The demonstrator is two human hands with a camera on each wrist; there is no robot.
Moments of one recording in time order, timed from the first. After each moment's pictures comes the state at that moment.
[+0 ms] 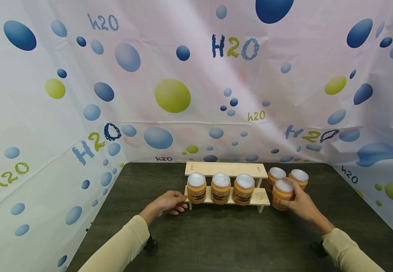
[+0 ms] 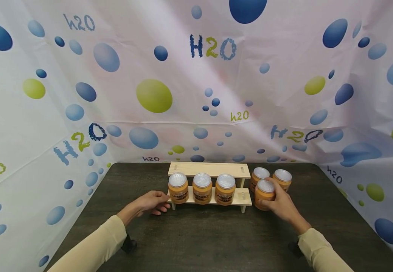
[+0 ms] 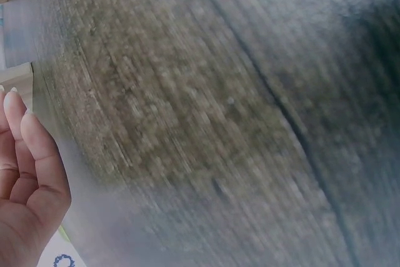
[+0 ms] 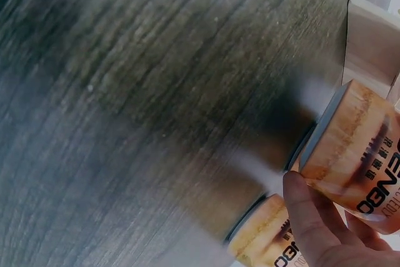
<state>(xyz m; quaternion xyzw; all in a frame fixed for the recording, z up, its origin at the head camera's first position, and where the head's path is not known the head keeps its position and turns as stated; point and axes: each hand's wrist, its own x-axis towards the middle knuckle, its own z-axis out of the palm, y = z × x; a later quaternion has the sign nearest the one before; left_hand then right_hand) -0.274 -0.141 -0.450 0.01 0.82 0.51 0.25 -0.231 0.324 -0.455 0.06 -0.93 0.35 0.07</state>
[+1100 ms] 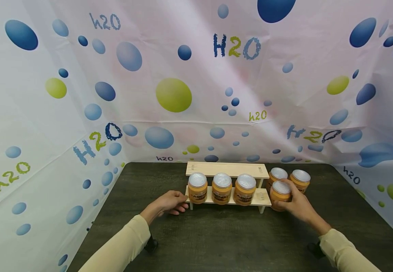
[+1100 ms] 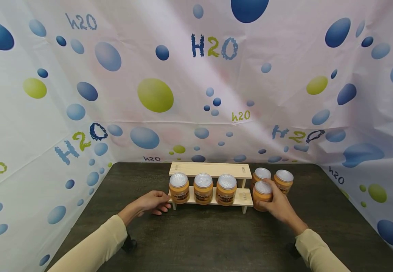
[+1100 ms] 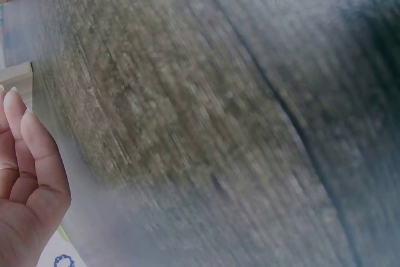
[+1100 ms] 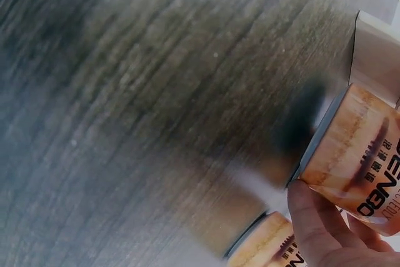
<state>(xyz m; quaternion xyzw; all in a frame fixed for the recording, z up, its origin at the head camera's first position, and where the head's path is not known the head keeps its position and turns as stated) -0.277 -0.142 -0.451 0.01 0.82 0.51 0.26 -0.233 0.312 -0.460 0.07 -0.93 0.36 0.07</state>
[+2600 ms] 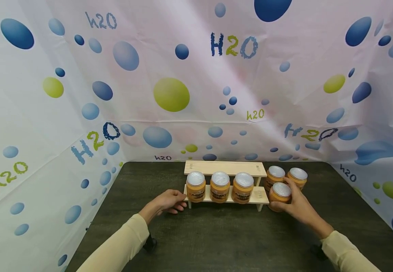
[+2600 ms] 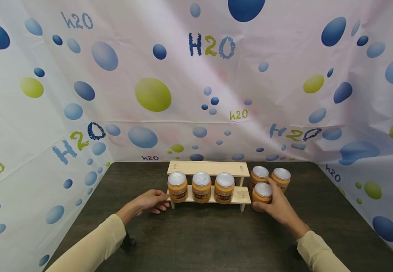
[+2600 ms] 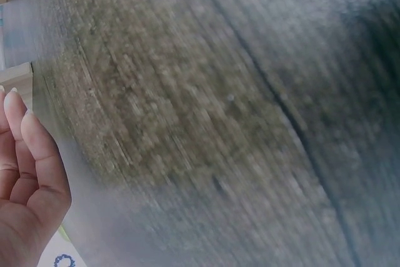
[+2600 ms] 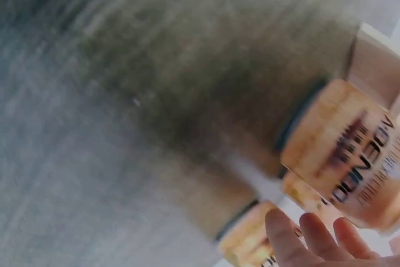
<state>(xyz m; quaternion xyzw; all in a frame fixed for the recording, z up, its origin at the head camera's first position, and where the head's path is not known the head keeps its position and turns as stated) -0.277 -0.142 -0.452 0.01 0.82 0.51 0.26 -0.223 0.314 -0.463 0.08 -0.93 0.36 0.09</state>
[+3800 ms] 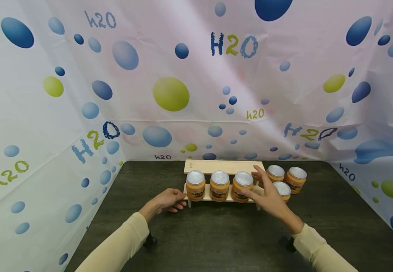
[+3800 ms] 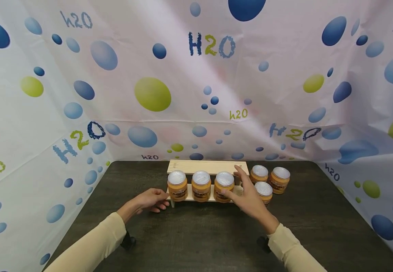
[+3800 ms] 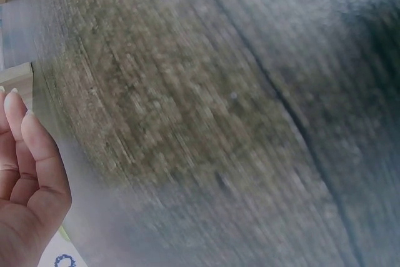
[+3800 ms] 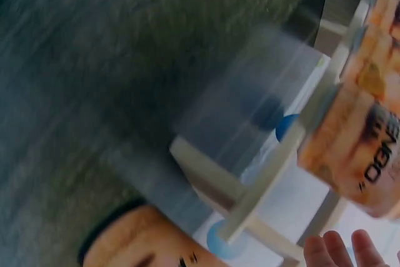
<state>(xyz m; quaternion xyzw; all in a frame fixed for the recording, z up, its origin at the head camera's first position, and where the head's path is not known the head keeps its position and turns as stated) -0.276 -0.142 -0.449 0.01 0.82 0.51 0.26 -0.222 0.222 -0.425 0.16 -0.87 0.46 0.11</state>
